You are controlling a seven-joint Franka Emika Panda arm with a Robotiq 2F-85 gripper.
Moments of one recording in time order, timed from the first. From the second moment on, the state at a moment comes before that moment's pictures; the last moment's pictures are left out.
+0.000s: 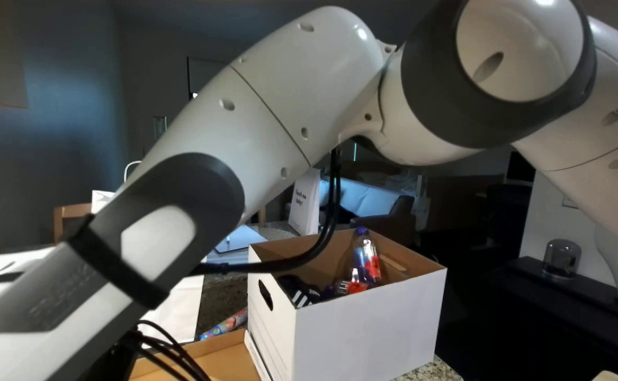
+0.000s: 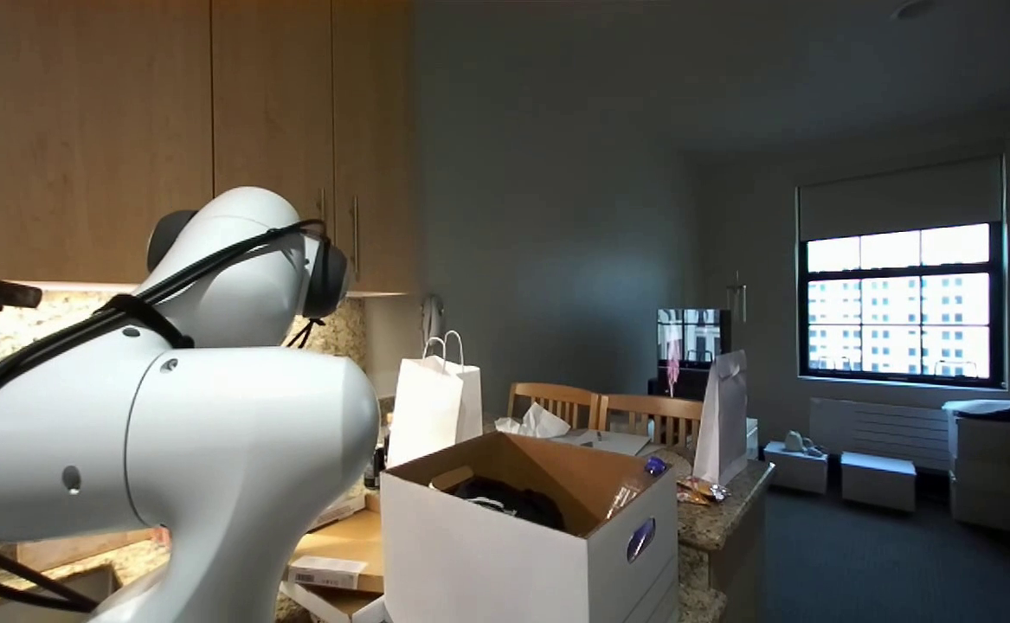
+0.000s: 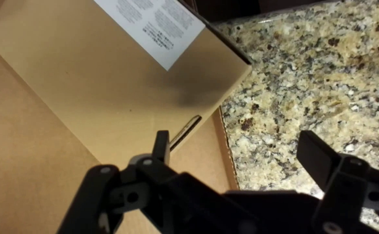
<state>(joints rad) 0.90 0.86 0.27 -1.44 -0.40 1.96 0.02</state>
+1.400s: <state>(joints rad) 1.10 1.03 -0.03 -1.23 -0.40 1.96 0.45</state>
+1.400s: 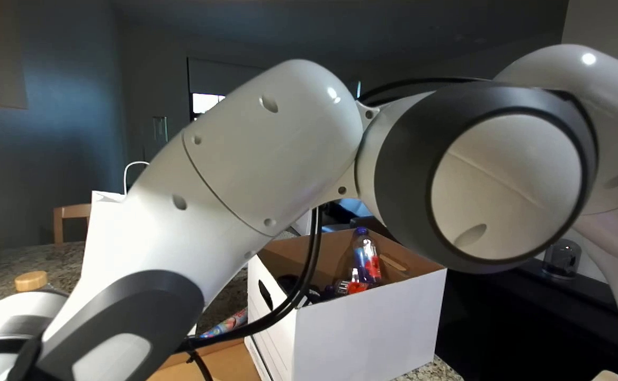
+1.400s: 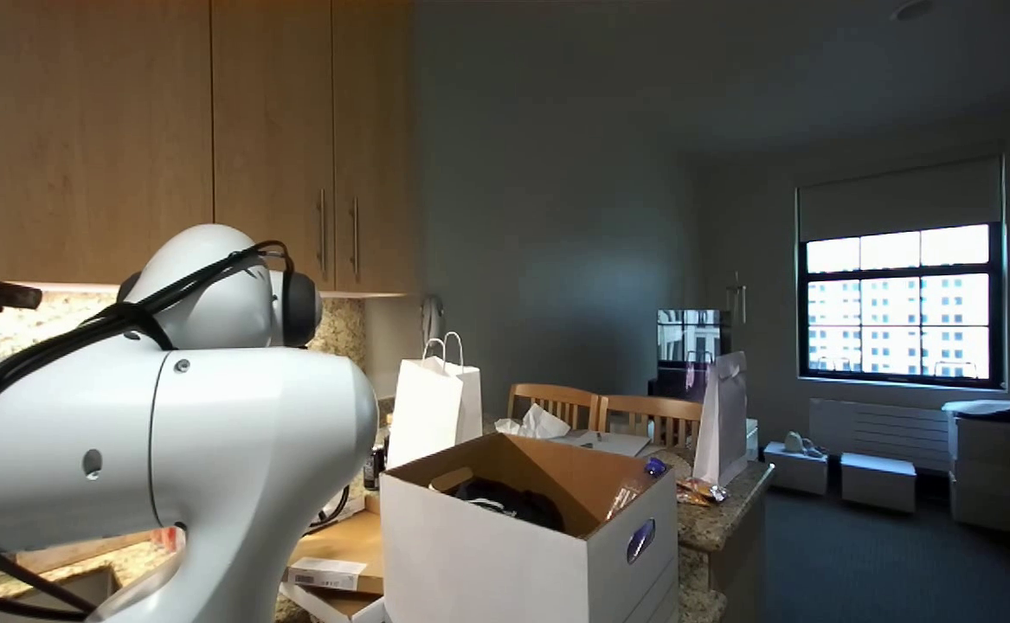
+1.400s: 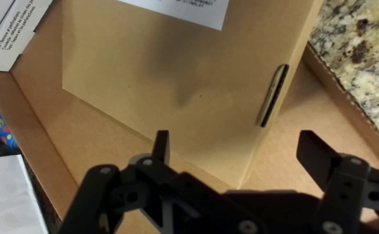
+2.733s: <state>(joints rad) 1.15 1.22 -0.11 -1.02 -0.40 1.80 0.45</state>
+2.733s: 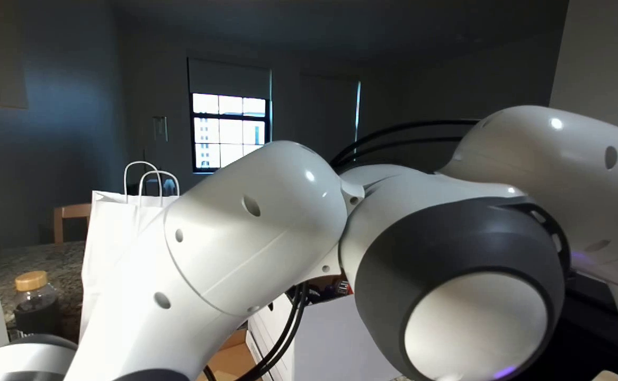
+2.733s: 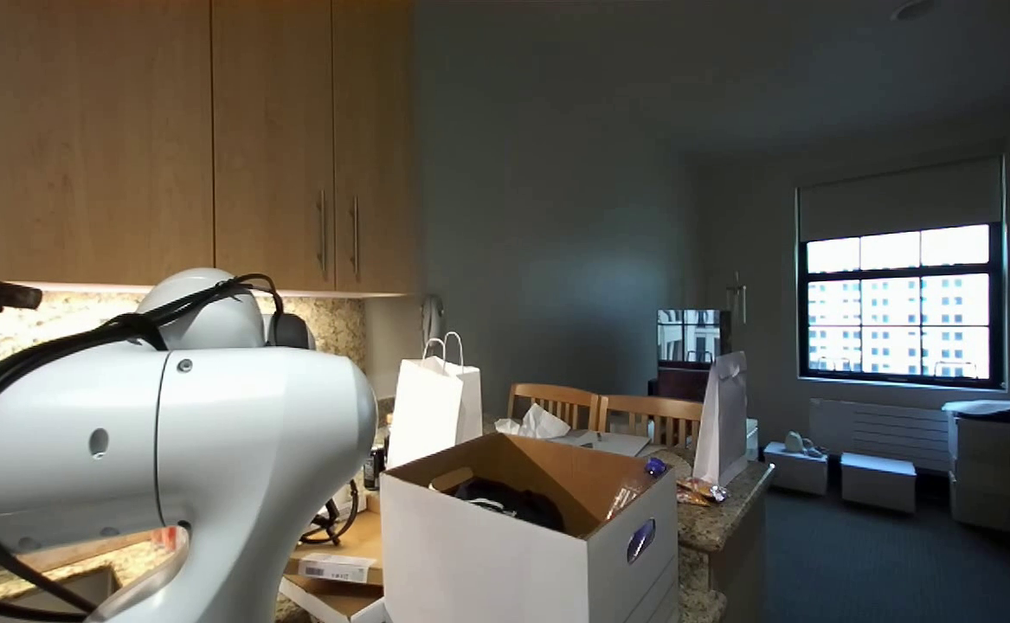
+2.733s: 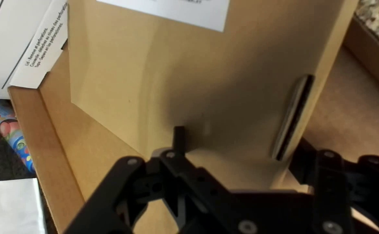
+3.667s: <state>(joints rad) 1.24 1.09 -0.21 -0.97 -0.44 1.65 0.53</state>
